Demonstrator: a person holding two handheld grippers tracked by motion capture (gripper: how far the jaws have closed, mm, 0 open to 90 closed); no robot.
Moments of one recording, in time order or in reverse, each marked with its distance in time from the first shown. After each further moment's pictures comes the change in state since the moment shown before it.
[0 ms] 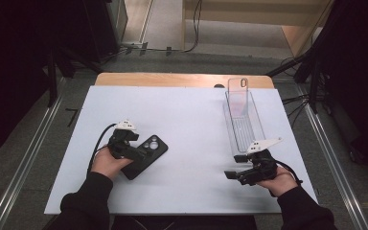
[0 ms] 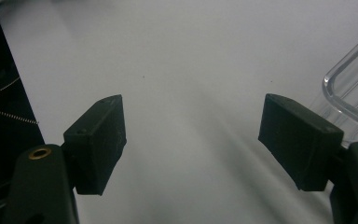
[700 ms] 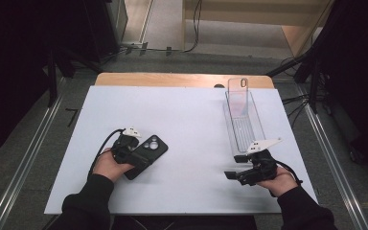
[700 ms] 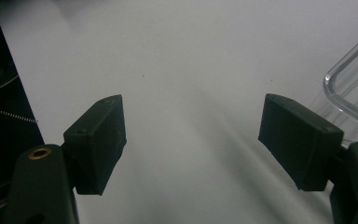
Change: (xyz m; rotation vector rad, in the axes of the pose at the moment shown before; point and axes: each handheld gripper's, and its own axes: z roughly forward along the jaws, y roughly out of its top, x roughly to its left) left arm 0.000 -0.014 0.017 0.119 0.039 0.051; right arm 0.000 0.000 0.000 0.003 -0.003 -0.004
